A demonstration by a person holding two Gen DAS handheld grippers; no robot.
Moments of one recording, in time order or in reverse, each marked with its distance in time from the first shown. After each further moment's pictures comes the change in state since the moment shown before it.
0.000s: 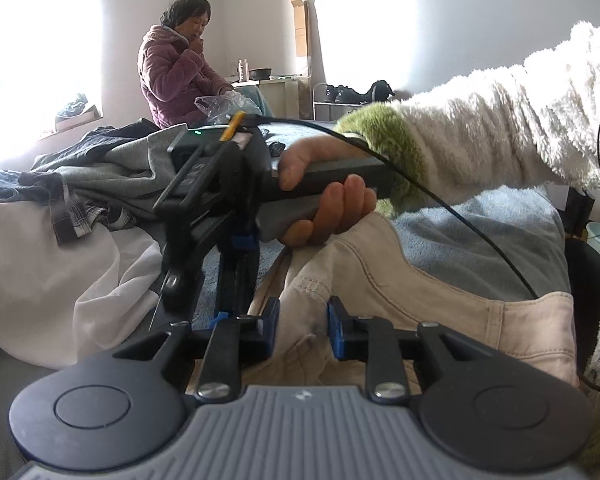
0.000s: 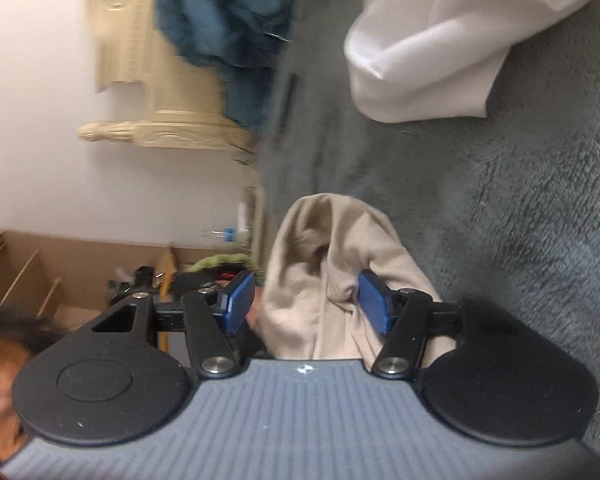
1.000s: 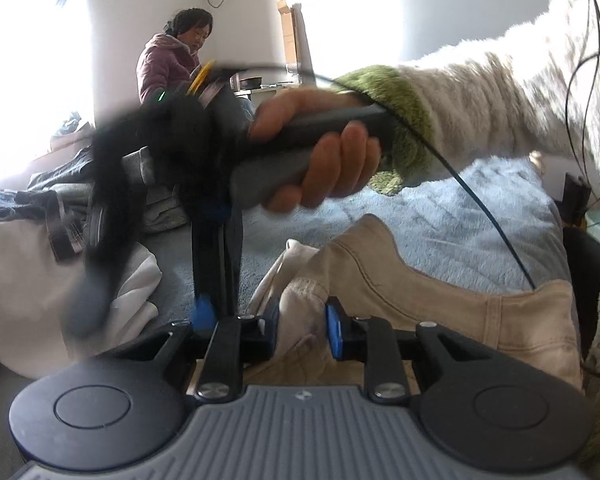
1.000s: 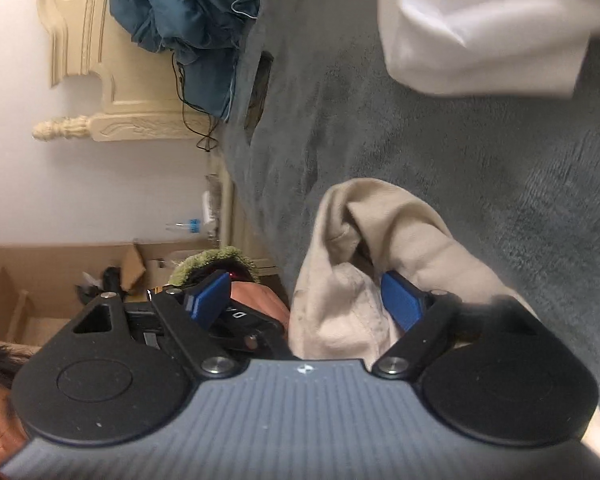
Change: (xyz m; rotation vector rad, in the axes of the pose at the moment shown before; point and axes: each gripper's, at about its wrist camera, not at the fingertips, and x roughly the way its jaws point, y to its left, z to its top) left arm -0.002 -0.011 -0.008 0.043 -0.031 -0.001; right arm 0.024 0.052 0.003 0.032 0.027 -0.130
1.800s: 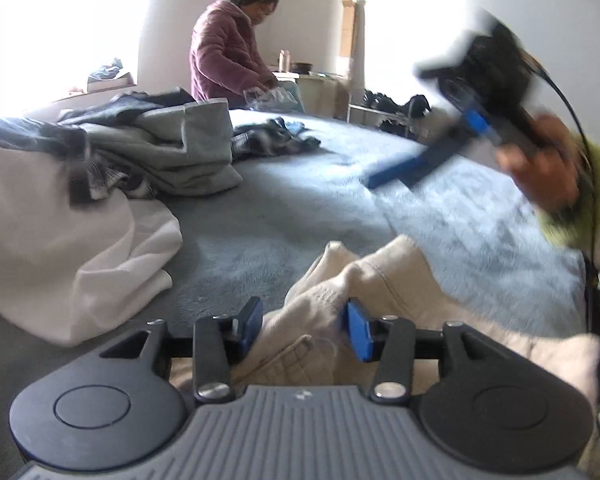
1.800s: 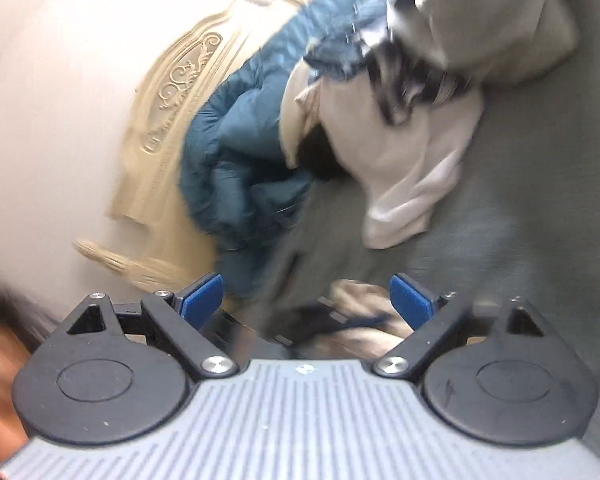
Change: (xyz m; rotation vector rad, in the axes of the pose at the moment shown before) left arm 0.012 0.027 0.004 -0.208 0.030 0.051; right arm -0.127 0.016 -0.167 -0.191 -0.779 -0.052
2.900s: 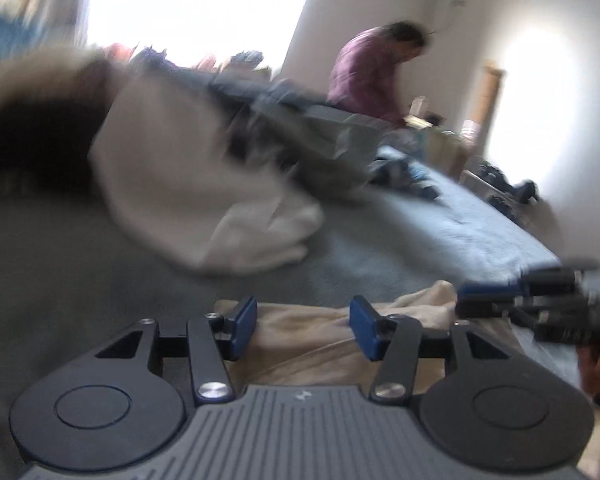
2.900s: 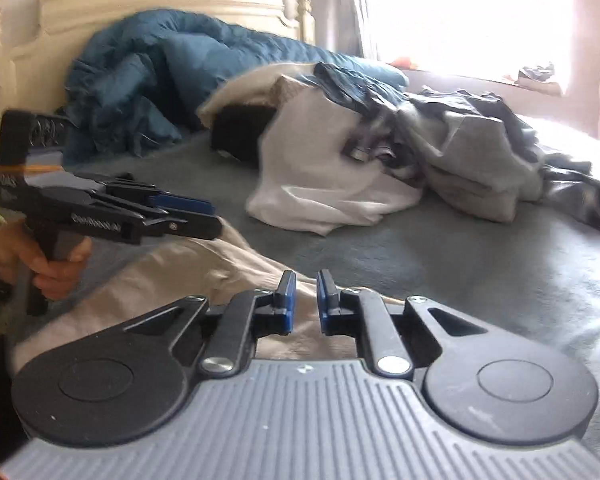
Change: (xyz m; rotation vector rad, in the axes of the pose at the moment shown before) left arm -0.024 0.053 -0.036 -0.447 -0.081 0.231; right arm 0.048 0.039 -0.113 -0.772 -0.129 -0.663
